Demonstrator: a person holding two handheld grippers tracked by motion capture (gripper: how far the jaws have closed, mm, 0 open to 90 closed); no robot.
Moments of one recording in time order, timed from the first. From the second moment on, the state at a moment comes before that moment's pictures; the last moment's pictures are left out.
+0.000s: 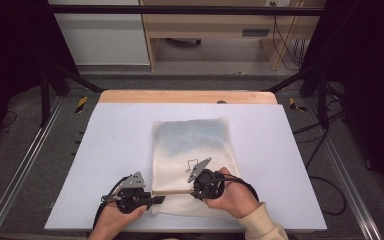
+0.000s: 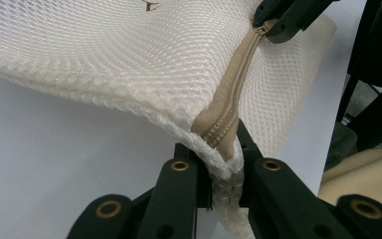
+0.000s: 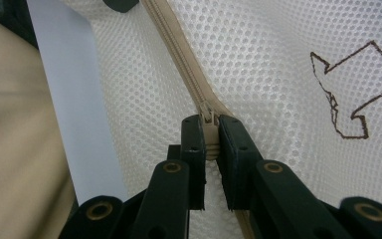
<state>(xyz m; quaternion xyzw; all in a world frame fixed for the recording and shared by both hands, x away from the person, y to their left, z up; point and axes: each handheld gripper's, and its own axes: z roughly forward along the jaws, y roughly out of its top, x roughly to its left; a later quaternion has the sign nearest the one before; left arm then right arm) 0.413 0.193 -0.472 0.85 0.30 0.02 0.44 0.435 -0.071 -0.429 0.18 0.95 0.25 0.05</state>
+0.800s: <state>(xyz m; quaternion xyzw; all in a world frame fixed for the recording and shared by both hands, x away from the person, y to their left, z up) 0.413 0.193 -0.472 0.85 0.30 0.02 0.44 0.433 -0.086 -0.430 0.20 0.95 0.25 0.05</state>
